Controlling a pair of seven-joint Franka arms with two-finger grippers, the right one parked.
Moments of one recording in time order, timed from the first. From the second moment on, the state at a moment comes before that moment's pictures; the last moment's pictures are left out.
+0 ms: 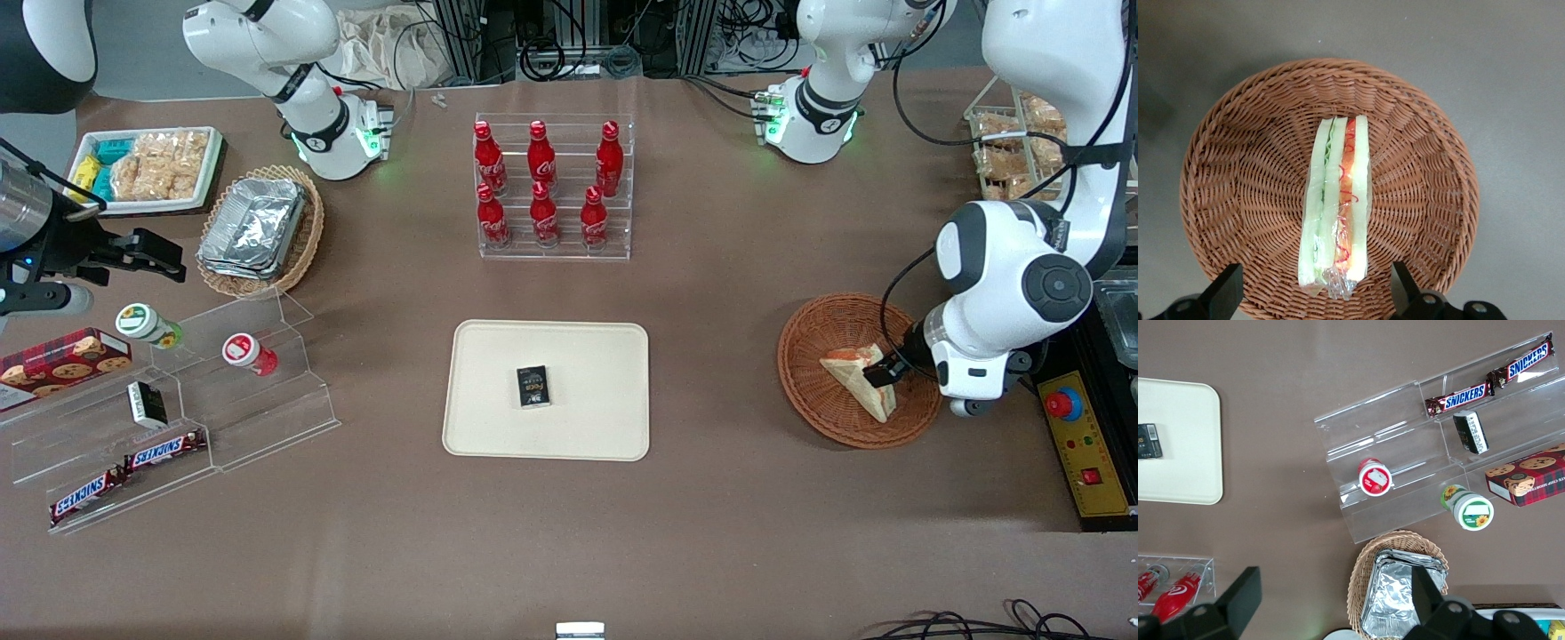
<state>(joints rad) 0.08 0.27 -0.11 -2.01 0.05 2.21 -0.73</state>
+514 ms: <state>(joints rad) 0.09 0.28 -0.11 -2.11 0.08 2.32 -0.73</state>
